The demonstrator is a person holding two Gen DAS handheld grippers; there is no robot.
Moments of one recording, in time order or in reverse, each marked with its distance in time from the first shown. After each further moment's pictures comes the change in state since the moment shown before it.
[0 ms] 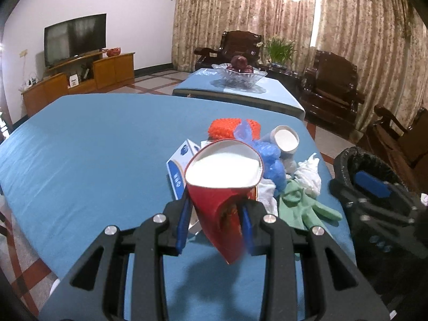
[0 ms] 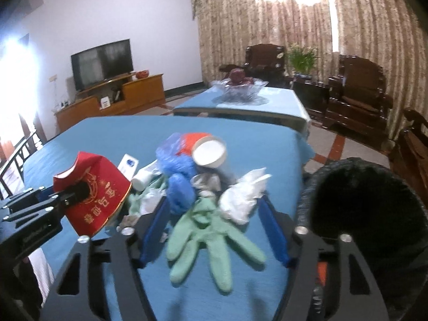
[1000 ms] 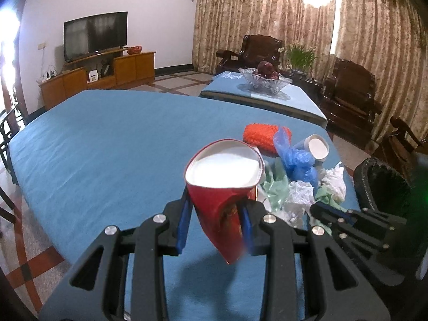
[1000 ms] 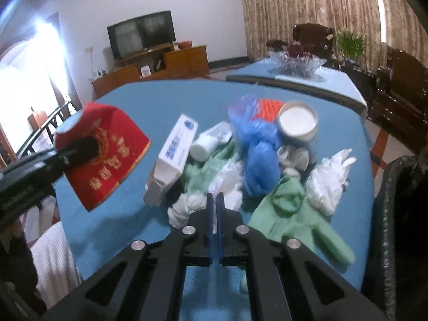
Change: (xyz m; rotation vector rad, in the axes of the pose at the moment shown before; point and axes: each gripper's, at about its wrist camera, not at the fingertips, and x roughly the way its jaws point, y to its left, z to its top) left arm -0.015 0.043 0.001 -0.051 -0.018 0.089; right arm 0.023 0.048 -0.004 -0.070 0.107 0.213
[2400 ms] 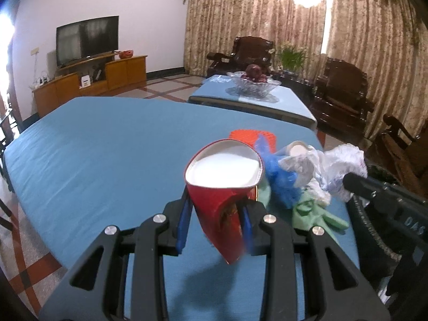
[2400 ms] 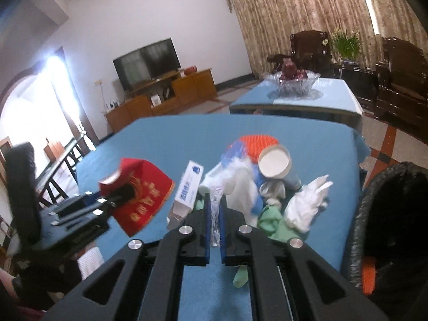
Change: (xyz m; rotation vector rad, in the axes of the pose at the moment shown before) left arm -0.008 -0.022 0.007 0.028 -0.010 -0.045; right arm -0.069 -0.034 0.031 0.098 -0.115 0.117
